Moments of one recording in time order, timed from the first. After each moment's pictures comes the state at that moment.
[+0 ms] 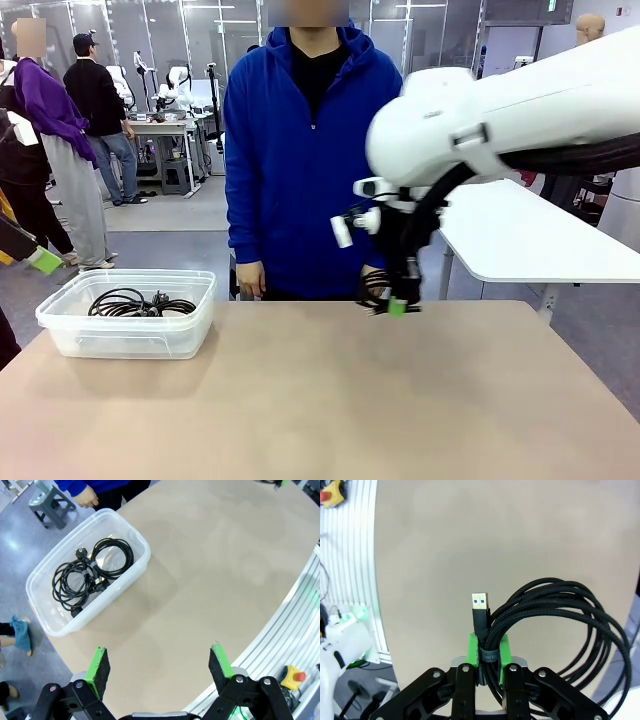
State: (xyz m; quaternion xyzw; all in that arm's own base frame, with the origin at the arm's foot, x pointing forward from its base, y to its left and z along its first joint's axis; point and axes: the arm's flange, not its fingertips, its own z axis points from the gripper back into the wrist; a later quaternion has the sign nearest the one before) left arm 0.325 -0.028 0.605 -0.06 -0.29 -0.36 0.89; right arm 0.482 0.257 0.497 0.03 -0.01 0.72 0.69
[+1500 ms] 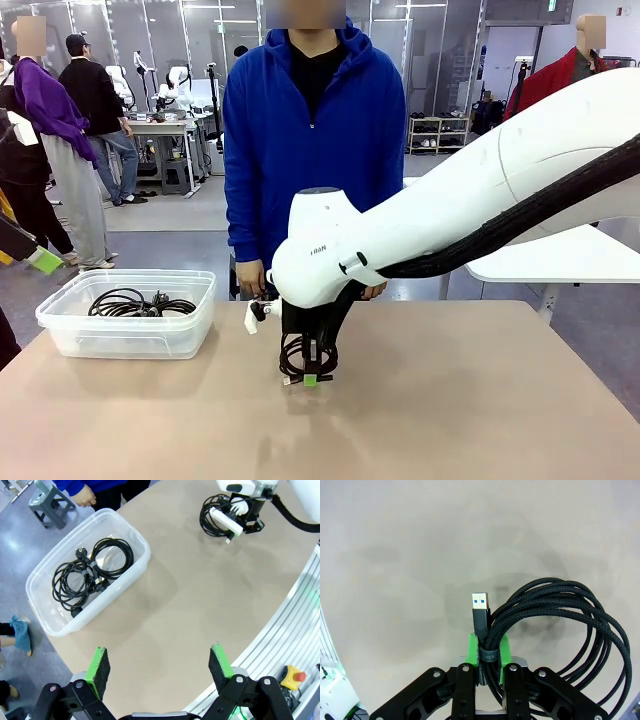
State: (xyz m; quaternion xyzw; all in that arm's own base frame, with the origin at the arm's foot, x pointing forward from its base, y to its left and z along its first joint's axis) left arm 0.325 -0.028 0.605 -0.06 -0.29 -0.36 0.89; right arm 0.495 0.380 0.340 0.03 -0.01 0.71 0.70
